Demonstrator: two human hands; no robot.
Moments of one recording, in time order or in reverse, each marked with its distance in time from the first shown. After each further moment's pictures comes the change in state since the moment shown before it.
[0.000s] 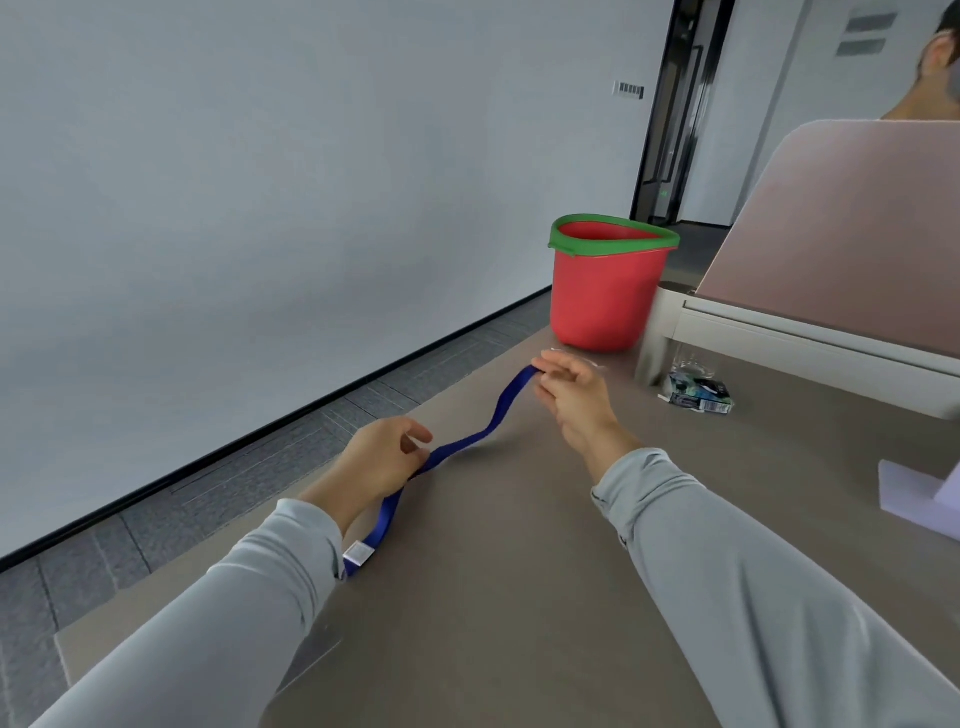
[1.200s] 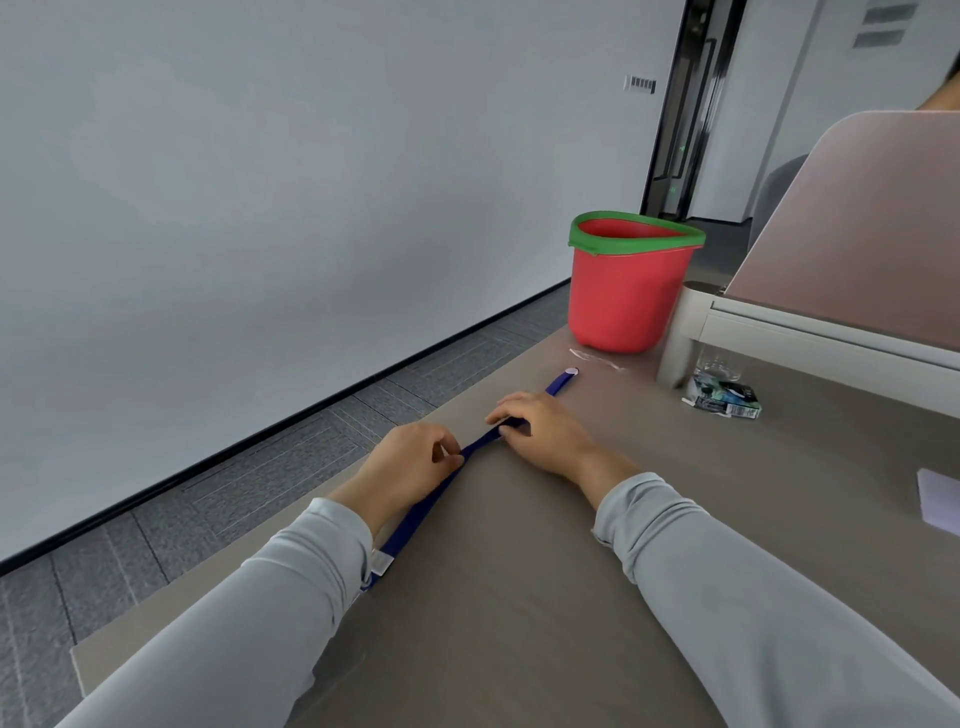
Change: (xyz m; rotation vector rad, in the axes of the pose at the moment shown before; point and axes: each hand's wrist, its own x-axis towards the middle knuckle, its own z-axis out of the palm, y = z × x) left_hand 0.014 -0.004 0.007 0.143 -0.006 0.125; right_hand -0.019 0.013 0.025 -1.066 -0.469 -0.444
